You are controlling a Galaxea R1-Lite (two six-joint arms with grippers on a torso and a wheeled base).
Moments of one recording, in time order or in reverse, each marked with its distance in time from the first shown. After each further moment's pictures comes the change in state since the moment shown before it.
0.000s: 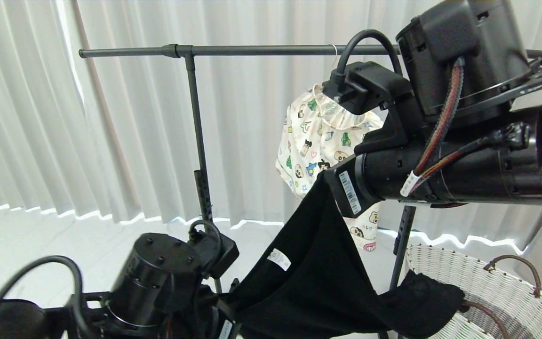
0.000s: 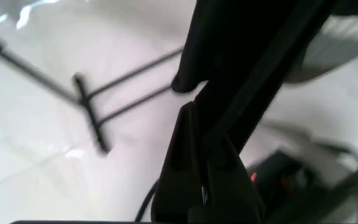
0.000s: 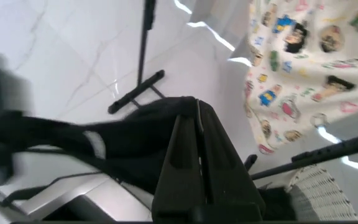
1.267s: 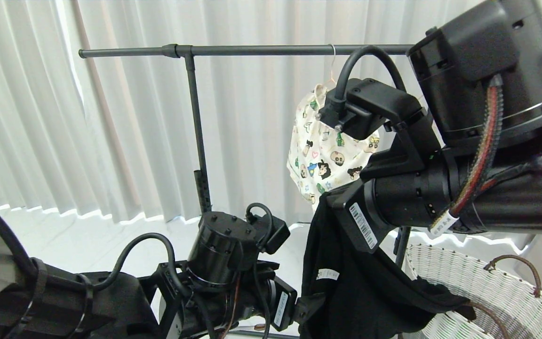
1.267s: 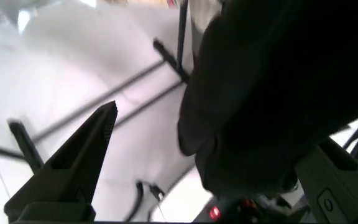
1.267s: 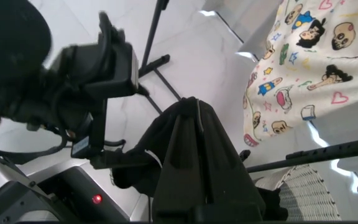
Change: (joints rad) left arm -0.013 0.278 -0.131 -0.289 -0.219 -0.049; right arm 0.074 -0.045 0.046 0.059 0.009 -0.060
